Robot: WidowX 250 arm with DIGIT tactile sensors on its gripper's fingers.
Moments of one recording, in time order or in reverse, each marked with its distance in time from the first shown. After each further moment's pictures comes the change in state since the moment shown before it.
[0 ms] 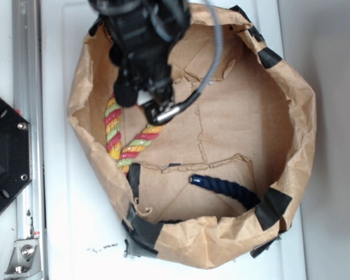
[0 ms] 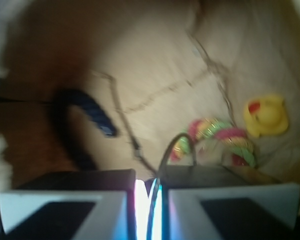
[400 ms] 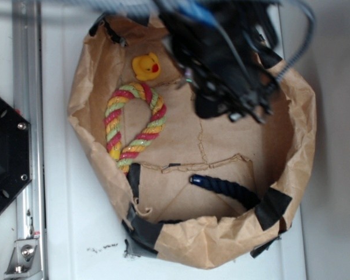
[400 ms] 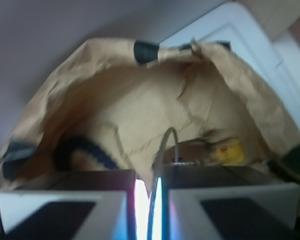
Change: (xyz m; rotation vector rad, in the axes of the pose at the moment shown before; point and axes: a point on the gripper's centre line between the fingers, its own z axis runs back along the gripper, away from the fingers) arm 0.040 -0.039 0.003 0.329 -0.092 0.115
